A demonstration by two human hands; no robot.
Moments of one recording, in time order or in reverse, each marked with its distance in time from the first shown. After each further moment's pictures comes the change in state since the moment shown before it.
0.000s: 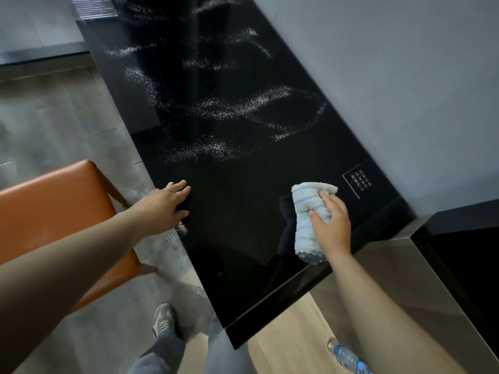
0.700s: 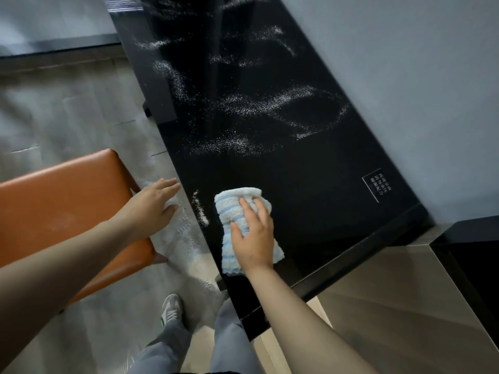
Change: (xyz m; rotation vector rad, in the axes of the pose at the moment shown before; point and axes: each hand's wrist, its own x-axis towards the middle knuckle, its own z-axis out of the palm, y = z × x) left_hand -0.051 -0.046 0.017 -0.247 0.287 0.008; right_hand -0.102 -0.083 0.131 -0.046 -0.254 -0.261
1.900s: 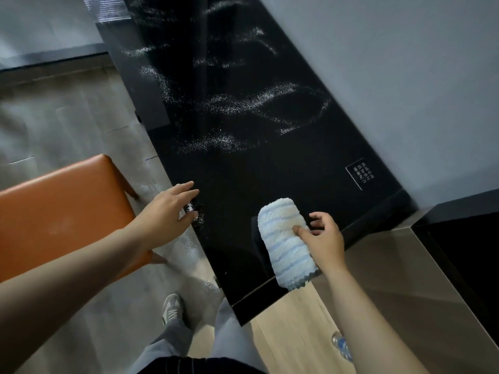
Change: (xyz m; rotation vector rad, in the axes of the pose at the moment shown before) left_hand -0.021 0.071 0.000 -0.018 -0.007 0.085; right_hand -0.020 0.082 -0.137 0.192 0.090 0.425
